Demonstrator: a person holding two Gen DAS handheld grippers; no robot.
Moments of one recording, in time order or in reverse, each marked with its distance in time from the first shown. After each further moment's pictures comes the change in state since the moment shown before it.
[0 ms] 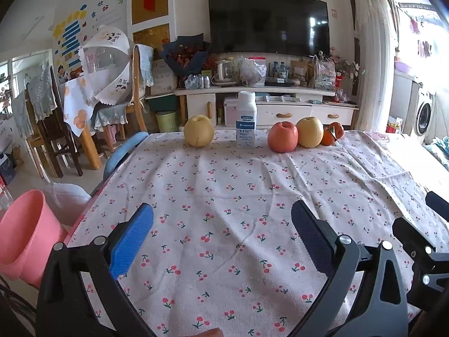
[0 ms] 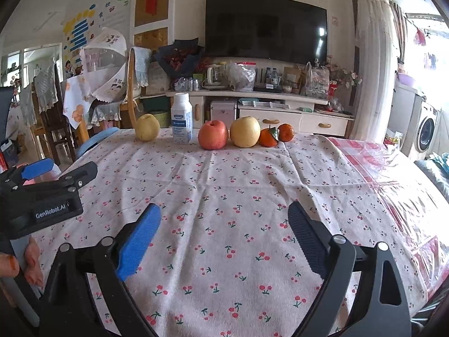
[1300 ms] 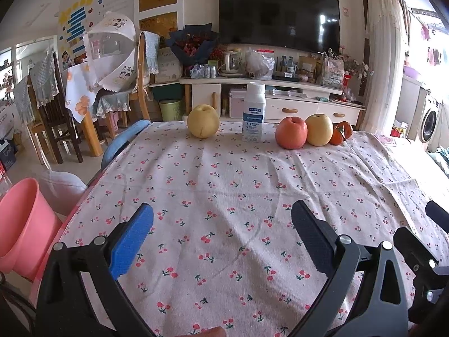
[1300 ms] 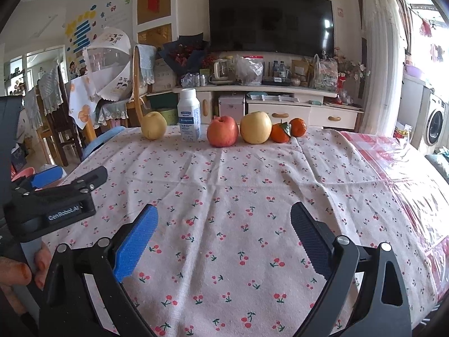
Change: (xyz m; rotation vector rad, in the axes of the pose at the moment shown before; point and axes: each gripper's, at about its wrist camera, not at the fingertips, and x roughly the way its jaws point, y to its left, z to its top) left arm 0.020 0.009 0.003 -0.051 0.045 0.014; right arm 0.016 0.006 0.005 0.018 0.027 0.058
